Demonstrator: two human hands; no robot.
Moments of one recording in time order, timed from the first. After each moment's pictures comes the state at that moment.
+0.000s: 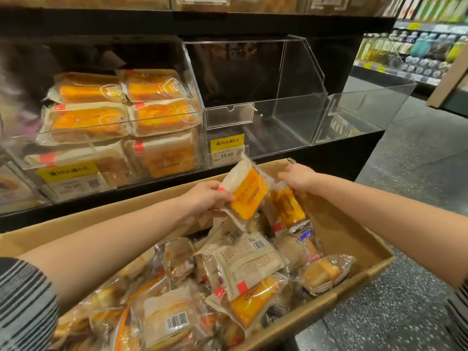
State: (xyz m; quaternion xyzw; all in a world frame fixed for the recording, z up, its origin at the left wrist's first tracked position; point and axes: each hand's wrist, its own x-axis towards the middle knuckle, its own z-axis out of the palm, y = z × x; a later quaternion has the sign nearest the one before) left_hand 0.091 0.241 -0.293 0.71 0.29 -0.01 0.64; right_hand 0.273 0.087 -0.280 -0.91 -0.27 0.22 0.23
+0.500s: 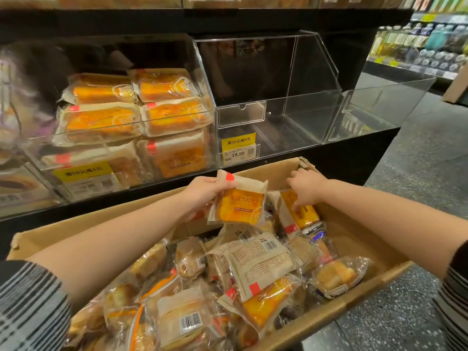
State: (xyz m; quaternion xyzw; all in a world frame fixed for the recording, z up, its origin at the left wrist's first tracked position) left_hand 0.082 0.256 -0.287 0.73 0.32 0.05 0.60; right_hand 0.284 0.094 -0.305 -0.85 -0.50 0.05 -0.19
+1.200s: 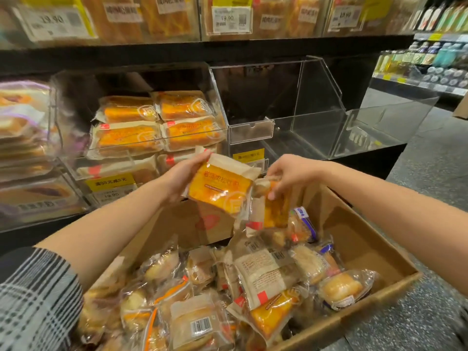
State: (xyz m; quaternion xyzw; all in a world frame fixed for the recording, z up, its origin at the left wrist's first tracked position) left_hand 0.054 0.293 -0.230 0.68 0.26 0.11 0.67; right_hand 0.248 0.122 -0.219 -0.80 -0.55 0.21 0.12
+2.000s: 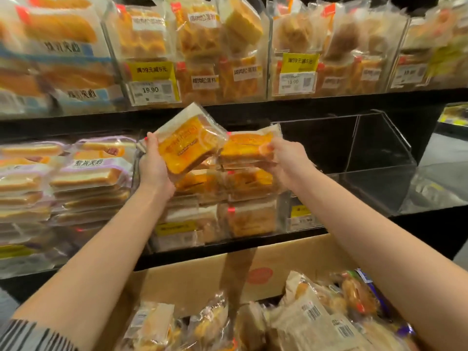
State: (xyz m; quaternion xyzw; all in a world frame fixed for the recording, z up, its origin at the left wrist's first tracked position) left_hand -0.007 0.404 -0.137 0.41 0.26 0.52 0.70; right_hand 0.146 0.252 -0.117 -0.54 -0.20 0.32 0.75
